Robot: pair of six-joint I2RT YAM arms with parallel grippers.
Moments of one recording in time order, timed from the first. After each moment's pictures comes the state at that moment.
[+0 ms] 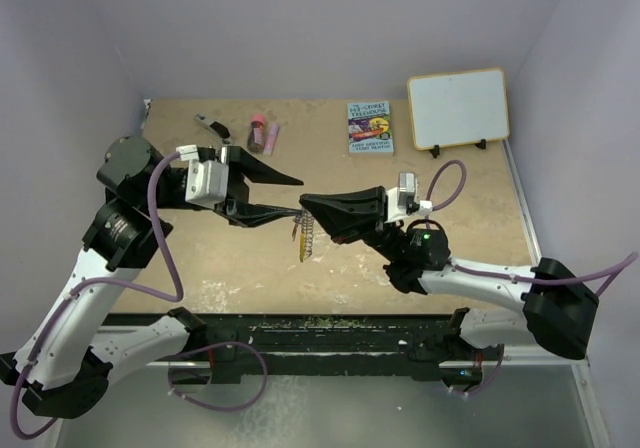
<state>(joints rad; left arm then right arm) -0.60 0.97 1.39 -0.23 1.01 0.14 1.02 1.26 0.64 1.48 -0.17 0.42</state>
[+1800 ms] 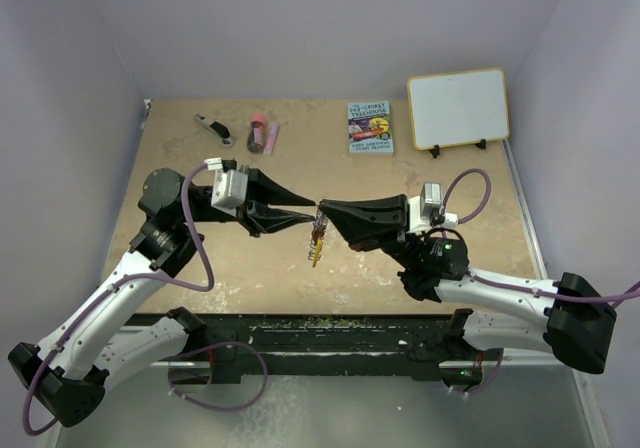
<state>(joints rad) -0.60 0.91 0.97 0.29 0.99 -0.12 1.02 1.12 0.57 1.46 -0.17 0.39</state>
